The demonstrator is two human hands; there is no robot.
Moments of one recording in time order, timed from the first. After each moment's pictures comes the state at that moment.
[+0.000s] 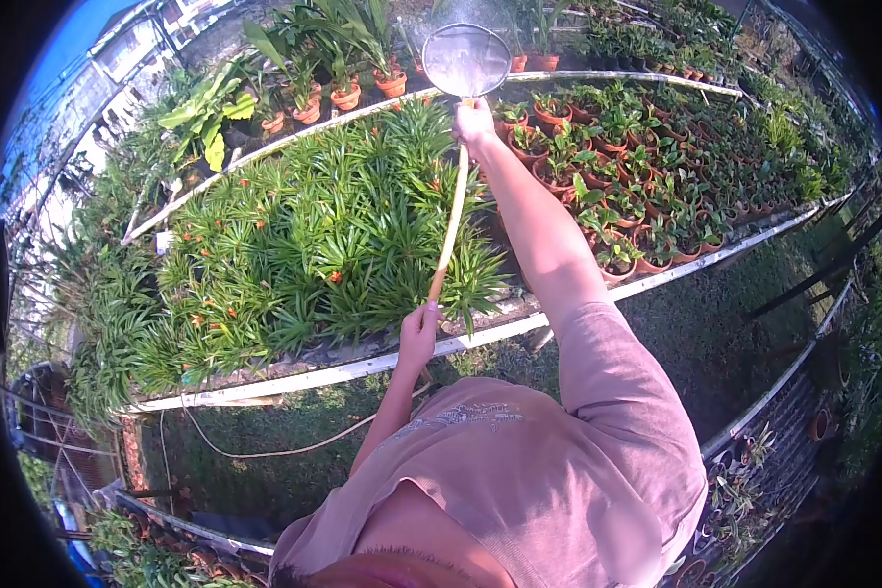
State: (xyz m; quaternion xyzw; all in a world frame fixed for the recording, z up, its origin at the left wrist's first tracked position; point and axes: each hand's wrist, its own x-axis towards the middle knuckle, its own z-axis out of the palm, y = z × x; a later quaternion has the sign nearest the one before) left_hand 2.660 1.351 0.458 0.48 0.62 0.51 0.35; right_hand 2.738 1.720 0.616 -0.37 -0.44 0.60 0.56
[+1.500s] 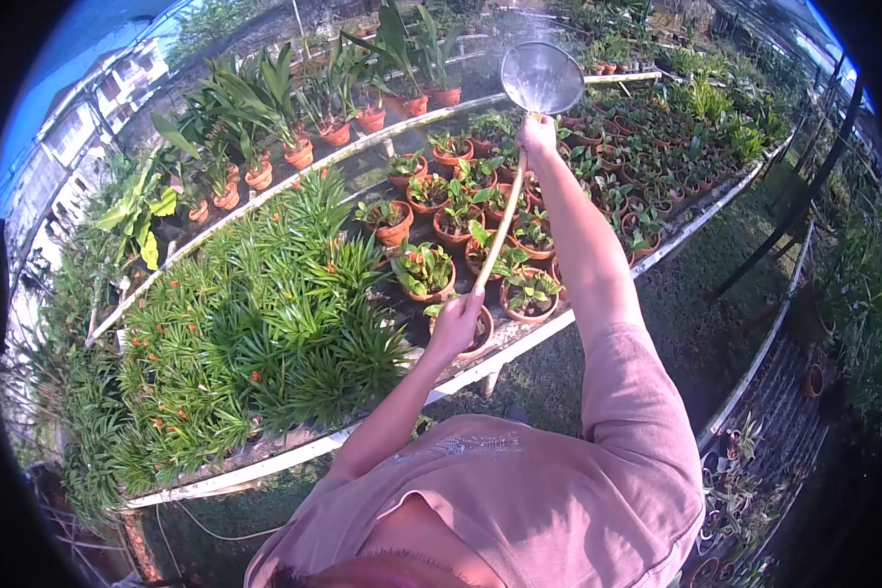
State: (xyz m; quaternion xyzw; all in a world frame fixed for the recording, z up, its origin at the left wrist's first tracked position) left_hand 2.908 1.545 0.505 0.58 0.52 0.40 0.47; right_hand 3.116 1.848 0.629 -0.45 -0.36 0.42 0.70
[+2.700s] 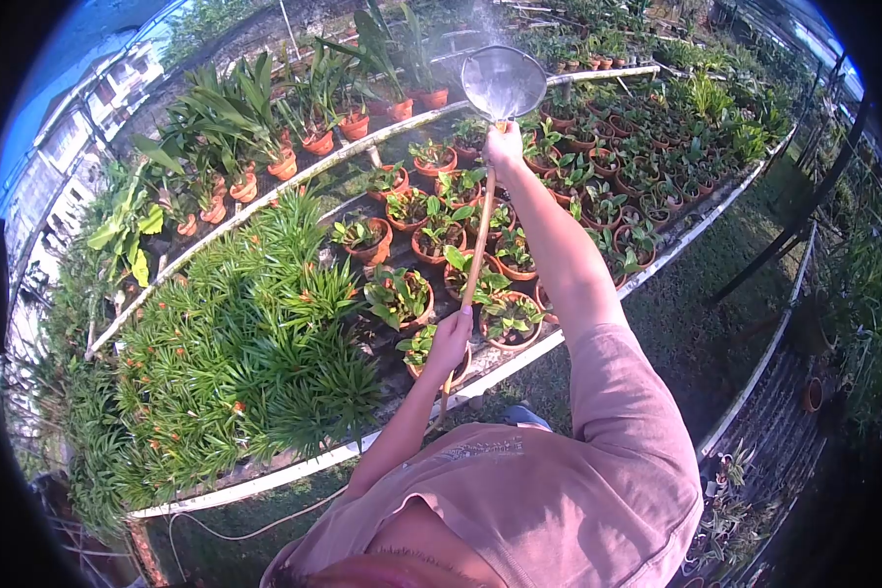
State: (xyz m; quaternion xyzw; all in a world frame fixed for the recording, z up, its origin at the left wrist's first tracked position) left_hand 2.963 1.616 0.452 0.53 0.49 0.45 0.52; right_hand 3.124 1.922 0.603 -0.46 -0.39 0.44 0.66
